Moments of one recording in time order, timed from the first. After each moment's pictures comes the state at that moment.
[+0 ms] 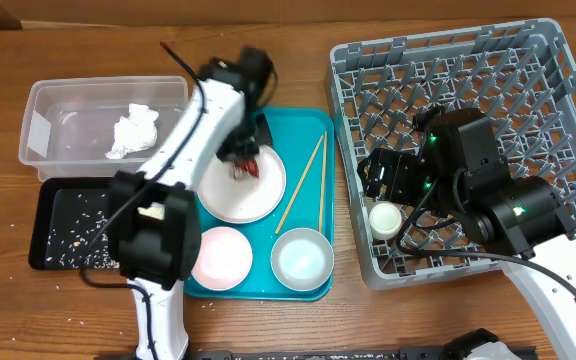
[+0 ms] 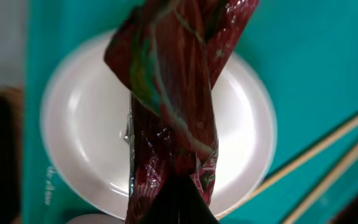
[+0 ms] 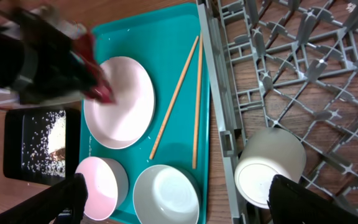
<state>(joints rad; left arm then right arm) -0.31 2.11 1.88 -1.30 -0.03 -0.62 0.39 1.20 1.28 -1.01 -0.17 0.57</state>
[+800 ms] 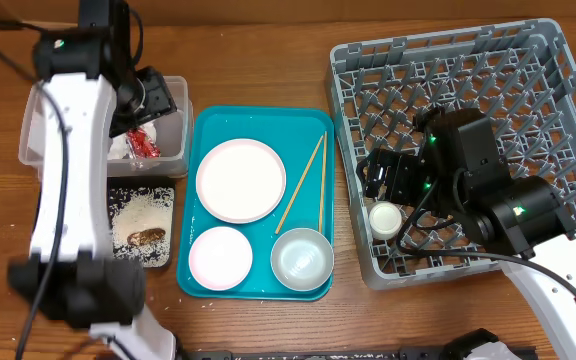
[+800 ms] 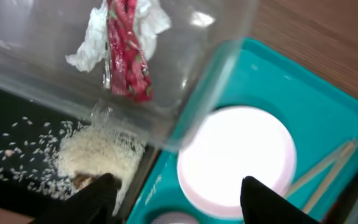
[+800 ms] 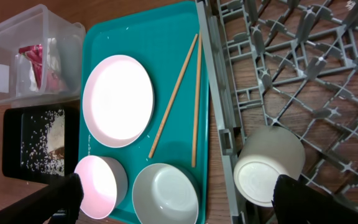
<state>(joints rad) 0.02 1.83 2.02 -1.45 -0.02 -0.40 0.39 1.20 1.28 -1.02 -0.17 0.57</state>
